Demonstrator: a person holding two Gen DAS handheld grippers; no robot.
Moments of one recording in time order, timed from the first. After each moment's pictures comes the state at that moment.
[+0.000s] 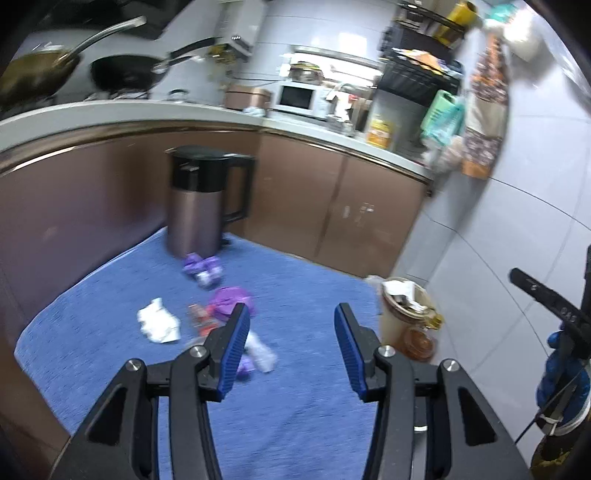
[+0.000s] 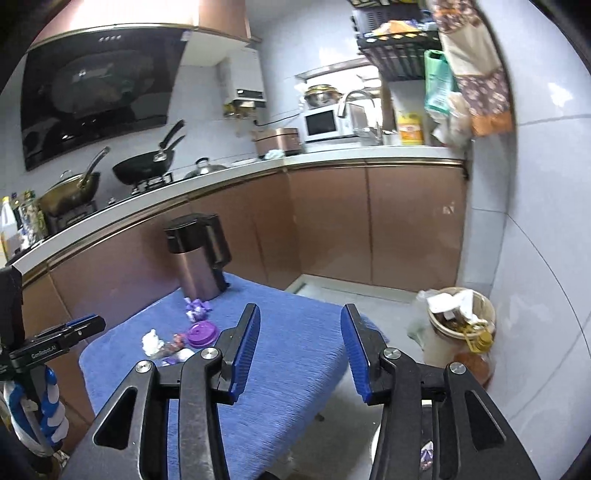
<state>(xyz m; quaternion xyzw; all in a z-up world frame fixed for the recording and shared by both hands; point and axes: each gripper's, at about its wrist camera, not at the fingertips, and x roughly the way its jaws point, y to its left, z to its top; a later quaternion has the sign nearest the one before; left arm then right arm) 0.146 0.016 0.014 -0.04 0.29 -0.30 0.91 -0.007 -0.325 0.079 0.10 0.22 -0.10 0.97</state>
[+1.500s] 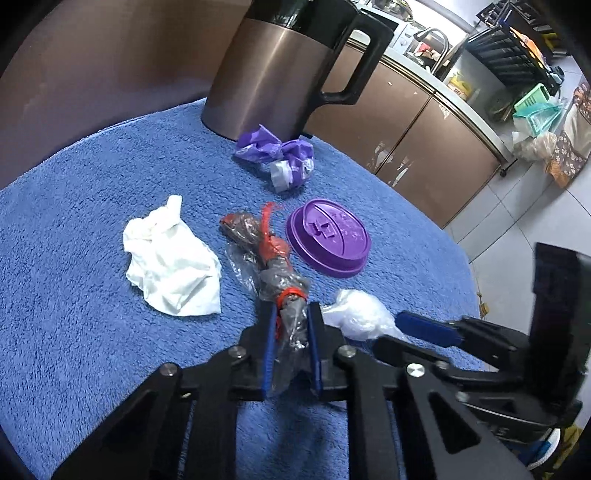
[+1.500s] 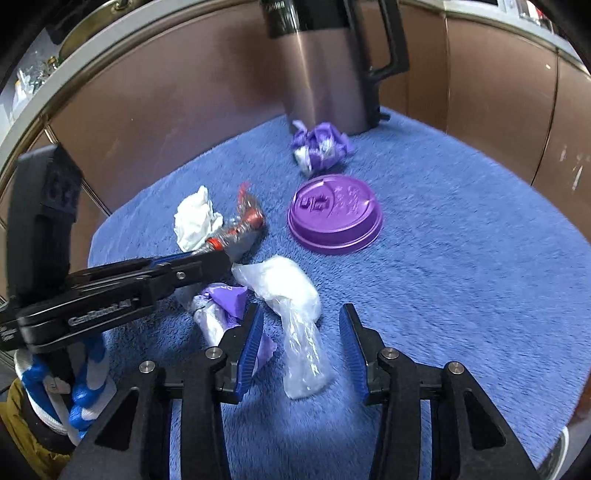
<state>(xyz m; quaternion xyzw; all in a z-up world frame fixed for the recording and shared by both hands) 0.315 0.013 -0.167 -0.09 0.45 -0.27 0.85 0.265 -0.180 -0.142 0.07 0.47 0.14 0.87</state>
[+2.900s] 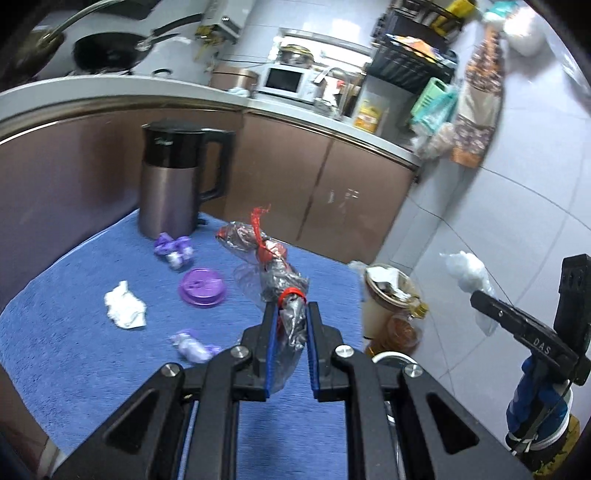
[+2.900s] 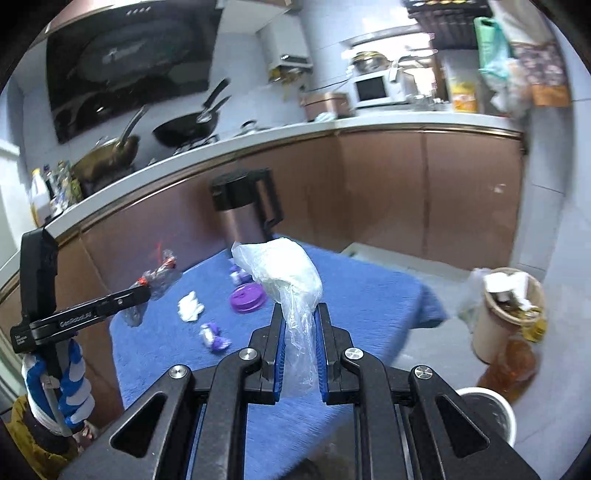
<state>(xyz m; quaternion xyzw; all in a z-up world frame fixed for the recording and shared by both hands) 0.143 -0.033 -0.004 -0.03 0.31 -0.35 0.88 0.019 -0.312 0.031 0.11 0.26 -0.02 0.96</state>
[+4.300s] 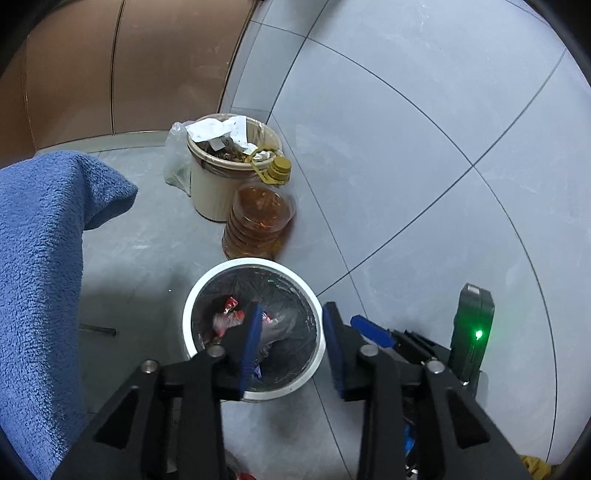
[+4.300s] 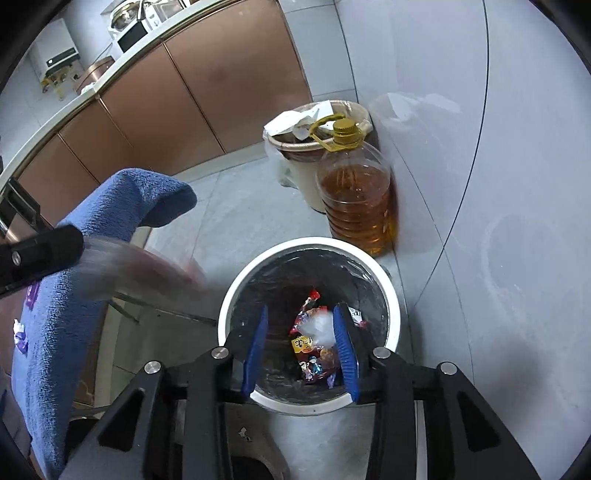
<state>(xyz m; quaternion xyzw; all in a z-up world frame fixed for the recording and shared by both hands) 0.079 -0.408 -0.131 0.12 0.49 -0.56 0.66 -0.078 -0.539 -0.195 0.30 0.40 -0.29 0.81</state>
